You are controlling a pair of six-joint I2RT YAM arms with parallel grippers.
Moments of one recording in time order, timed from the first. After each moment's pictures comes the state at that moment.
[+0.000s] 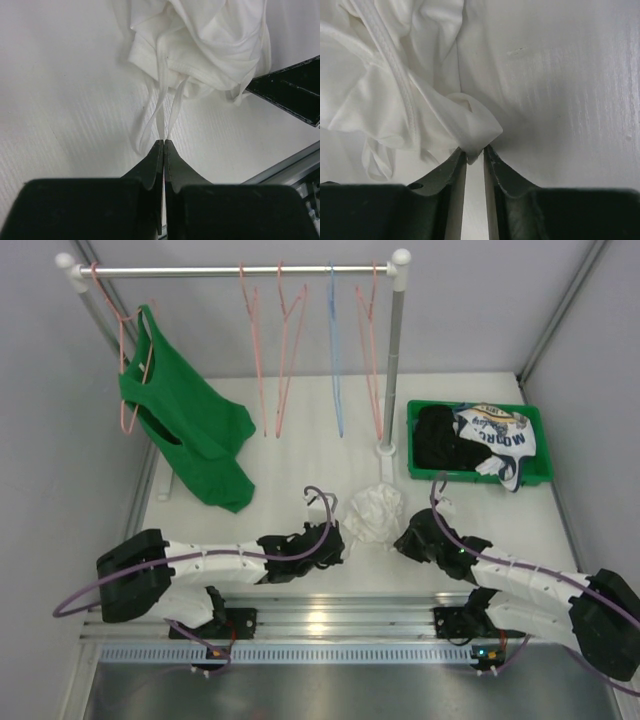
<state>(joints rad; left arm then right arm) -1.19 1.35 0.62 0.01 -0.43 -0.88 0.75 0.98 0.30 -0.18 0.23 1.05</state>
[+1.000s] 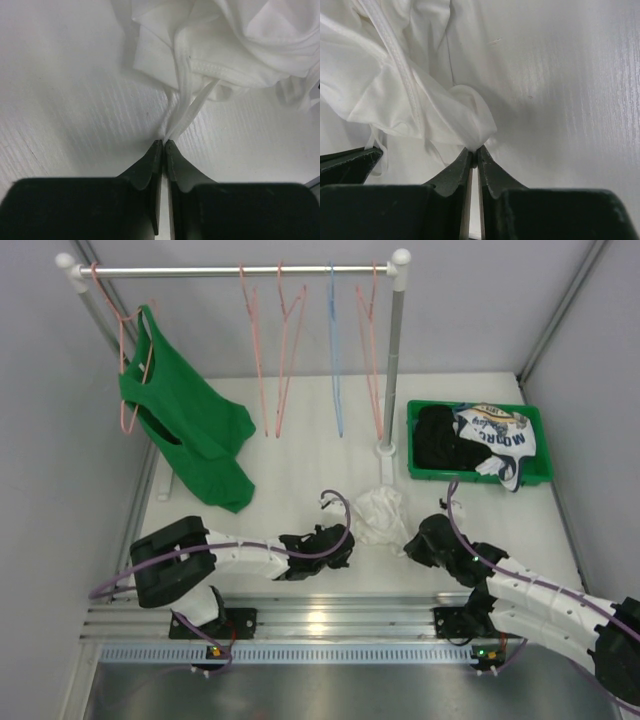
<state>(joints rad) -1.18 1.55 0.65 0.08 -0.39 -0.82 0.76 0.80 0.29 -0.34 0.26 1.04</state>
